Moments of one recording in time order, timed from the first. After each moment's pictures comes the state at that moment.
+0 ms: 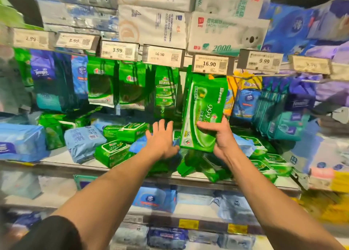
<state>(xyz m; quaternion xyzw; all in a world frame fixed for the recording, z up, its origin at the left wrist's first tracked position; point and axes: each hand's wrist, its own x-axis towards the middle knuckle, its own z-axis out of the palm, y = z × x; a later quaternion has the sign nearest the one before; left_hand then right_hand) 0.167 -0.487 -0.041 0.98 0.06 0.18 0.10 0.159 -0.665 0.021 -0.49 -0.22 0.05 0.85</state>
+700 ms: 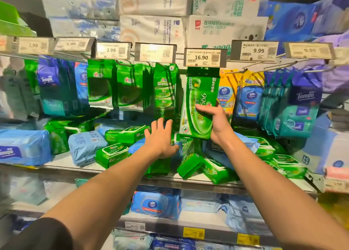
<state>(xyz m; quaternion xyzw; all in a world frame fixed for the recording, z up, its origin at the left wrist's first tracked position) 0.168 -0.491 -0.041 0.97 0.07 0.22 0.05 0.194 -0.659 0.029 -0.47 -0.21 0.05 0.86</state>
